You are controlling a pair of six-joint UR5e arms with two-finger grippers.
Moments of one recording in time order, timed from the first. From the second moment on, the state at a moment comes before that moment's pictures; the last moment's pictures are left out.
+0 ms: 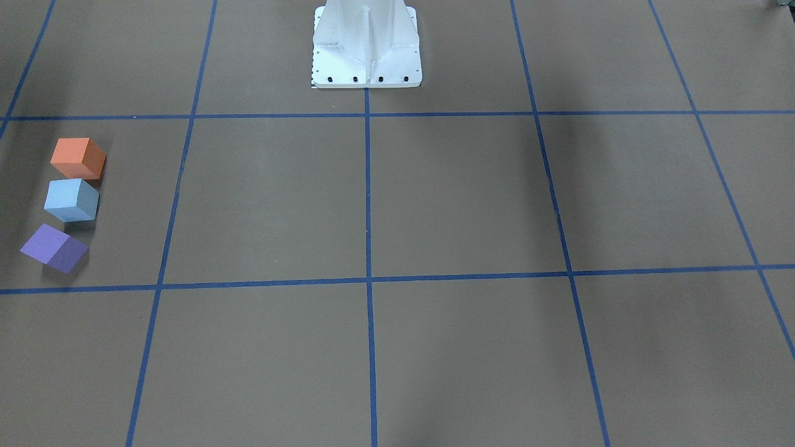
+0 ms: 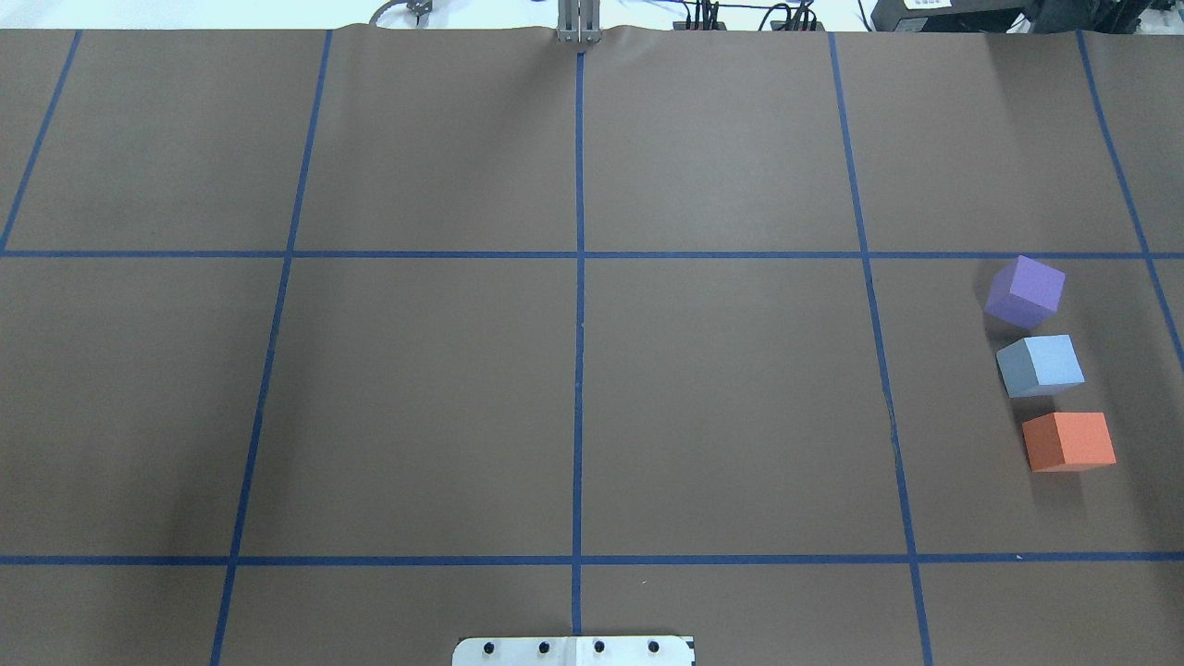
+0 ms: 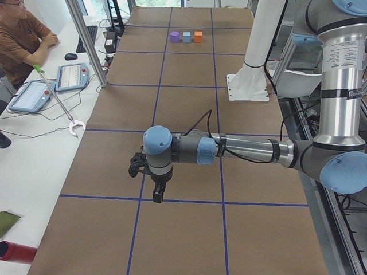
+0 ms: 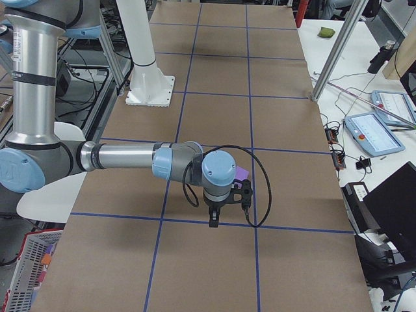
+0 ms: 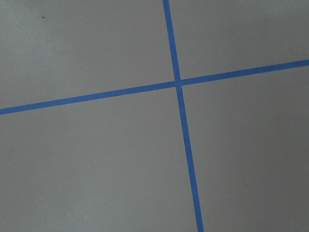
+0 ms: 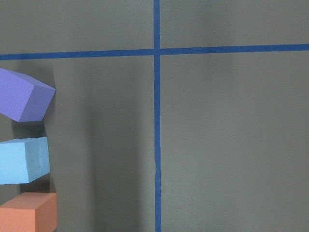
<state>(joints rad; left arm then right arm) -1.58 -1.51 -1.73 -1.52 -2.30 0.13 1.67 -1.70 1.78 -1.77 2.41 -0.14</state>
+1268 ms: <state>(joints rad) -1.58 -1.51 -1.72 -1.53 -2.30 0.13 1.67 -1.69 1.78 -1.77 2.41 -0.14</state>
